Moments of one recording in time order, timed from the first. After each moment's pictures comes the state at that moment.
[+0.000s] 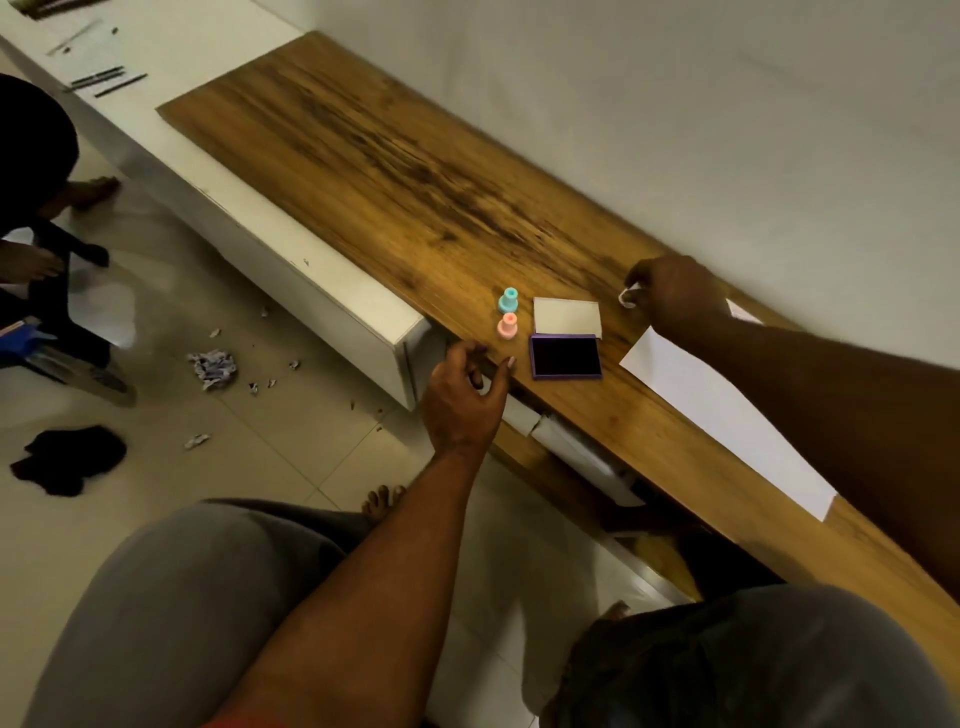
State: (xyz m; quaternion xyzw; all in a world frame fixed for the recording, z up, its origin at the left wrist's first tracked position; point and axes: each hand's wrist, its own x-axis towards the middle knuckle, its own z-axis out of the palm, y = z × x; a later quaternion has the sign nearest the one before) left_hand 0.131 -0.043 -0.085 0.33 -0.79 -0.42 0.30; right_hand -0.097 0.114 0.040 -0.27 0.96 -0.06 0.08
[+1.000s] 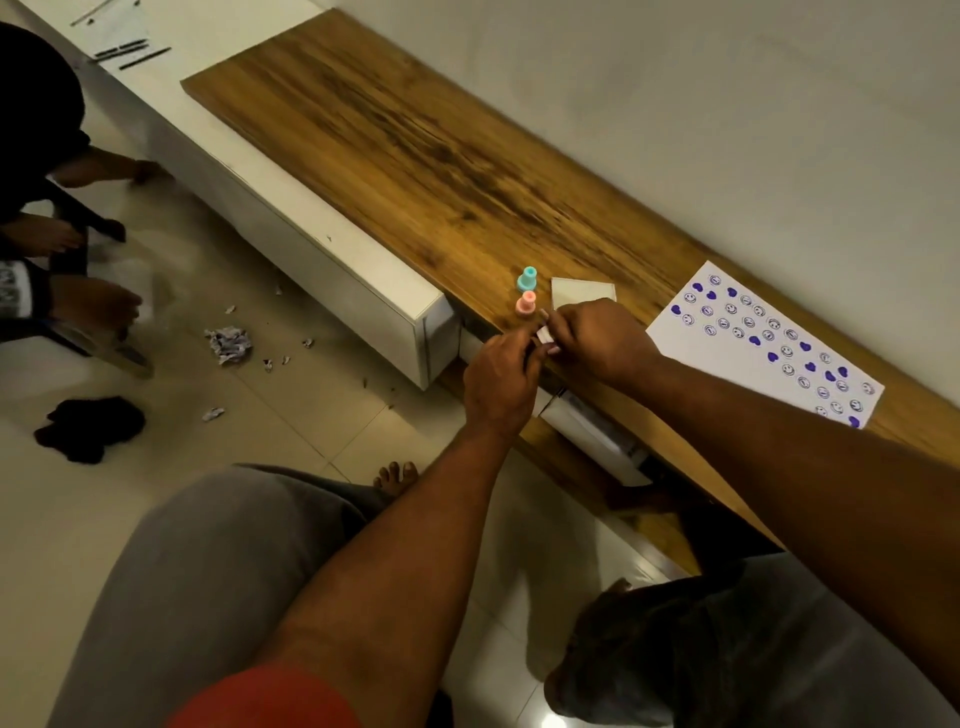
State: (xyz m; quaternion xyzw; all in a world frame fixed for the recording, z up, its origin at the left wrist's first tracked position) left_hand 0.129 -0.029 -0.073 0.21 -0.85 -0.40 0.26; right_hand 0.009 0.076 0.015 -0.48 0.87 -0.07 0.11
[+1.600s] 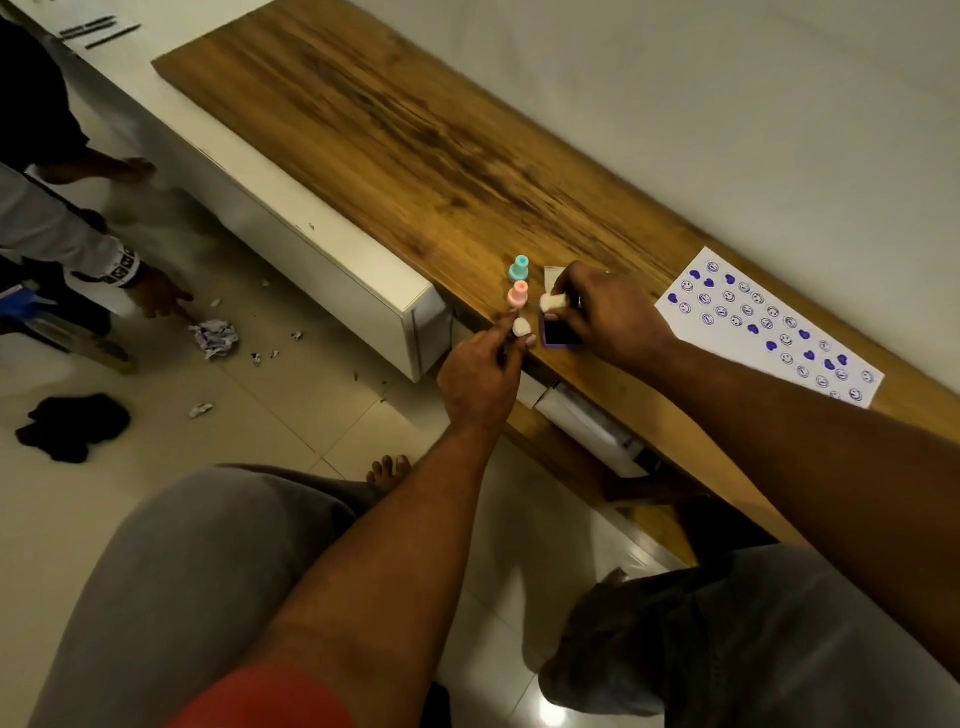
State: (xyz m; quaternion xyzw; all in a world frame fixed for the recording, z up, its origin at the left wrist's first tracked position) left_hand 0.133 -0.035 -0.091 0.27 -0.84 -0.38 0.28; right_hand -0.007 0.083 0.020 -0.43 0.88 -0.19 0.09
